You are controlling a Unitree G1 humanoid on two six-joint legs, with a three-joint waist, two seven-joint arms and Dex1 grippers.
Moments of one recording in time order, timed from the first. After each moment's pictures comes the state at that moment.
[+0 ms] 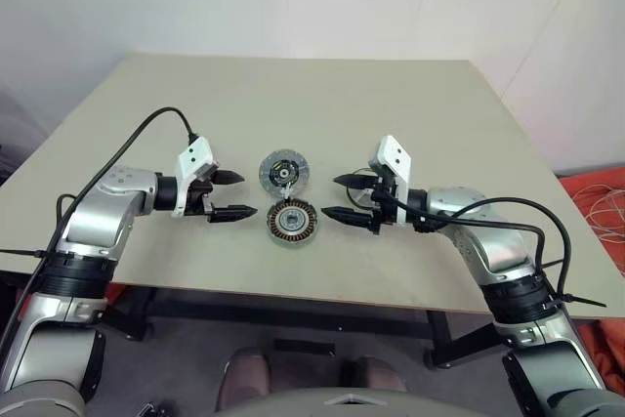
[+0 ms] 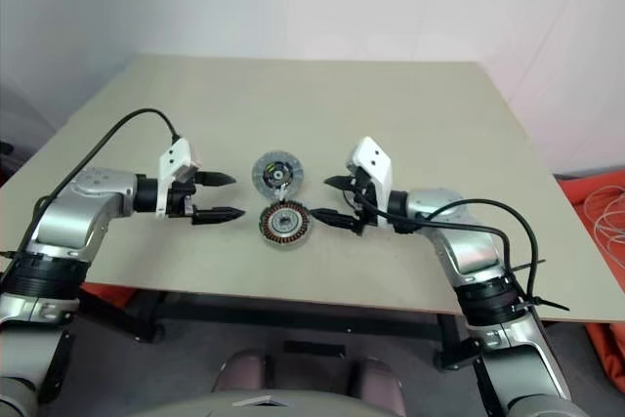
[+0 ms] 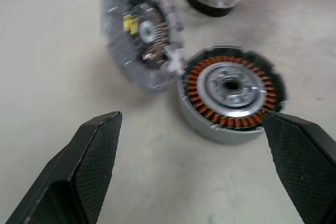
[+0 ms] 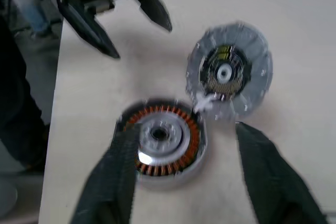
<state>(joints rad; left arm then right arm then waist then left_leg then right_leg) -0.37 0.68 0.05 0.06 -0.25 0.52 -1.14 -0.50 -0.41 0.21 -0.03 0.30 0.50 0.96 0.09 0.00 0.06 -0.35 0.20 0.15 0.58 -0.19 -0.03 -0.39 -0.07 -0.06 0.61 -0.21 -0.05</state>
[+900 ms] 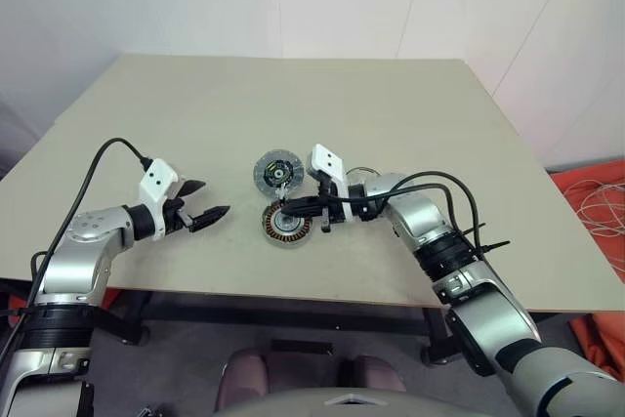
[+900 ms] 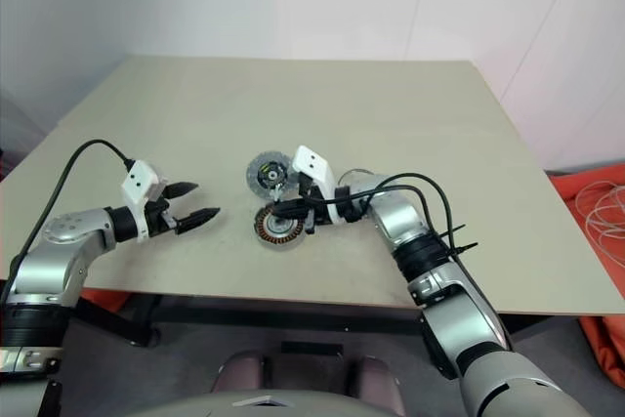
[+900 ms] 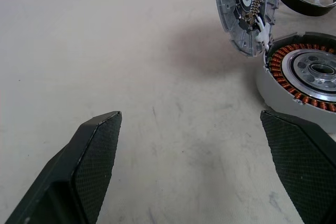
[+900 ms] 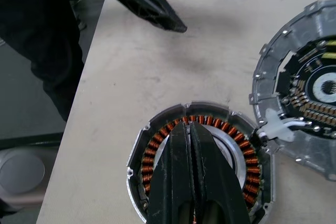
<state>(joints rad) -0.22 0.63 0.14 0.07 -0.29 0.39 -0.93 -0.68 -0.25 0.36 0.42 0.16 0.31 1.16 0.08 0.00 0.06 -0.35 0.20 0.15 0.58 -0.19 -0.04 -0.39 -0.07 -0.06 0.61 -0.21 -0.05</state>
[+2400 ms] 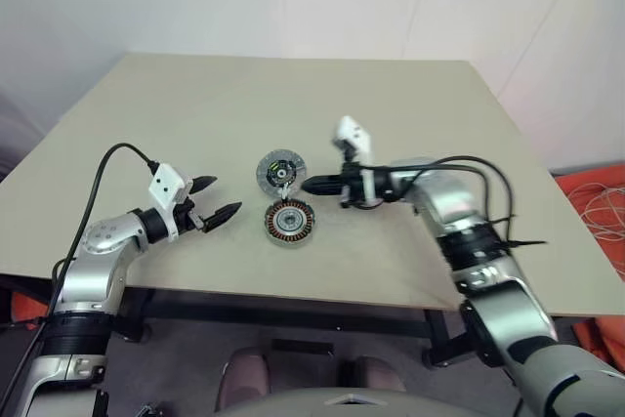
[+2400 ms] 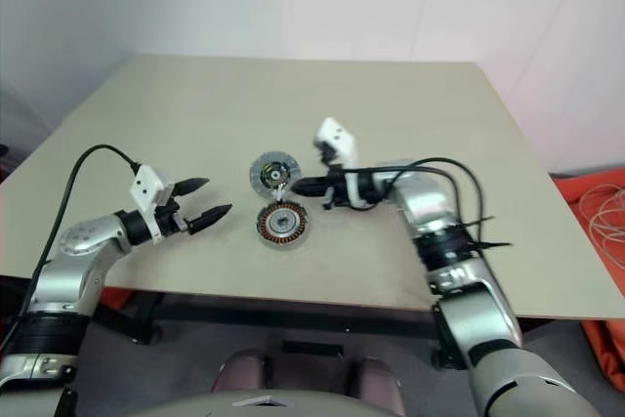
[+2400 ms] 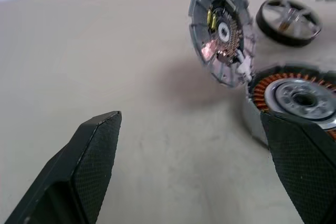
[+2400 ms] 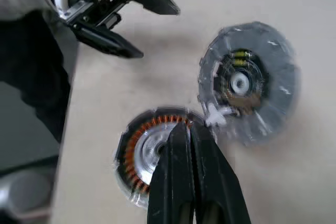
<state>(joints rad) -0.16 0.57 0.15 0.09 -0.37 0.18 -0.97 -0.64 -0.43 0.14 0.11 0.27 0.69 1.14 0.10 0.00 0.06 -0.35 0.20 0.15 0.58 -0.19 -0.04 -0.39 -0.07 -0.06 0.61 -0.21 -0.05</state>
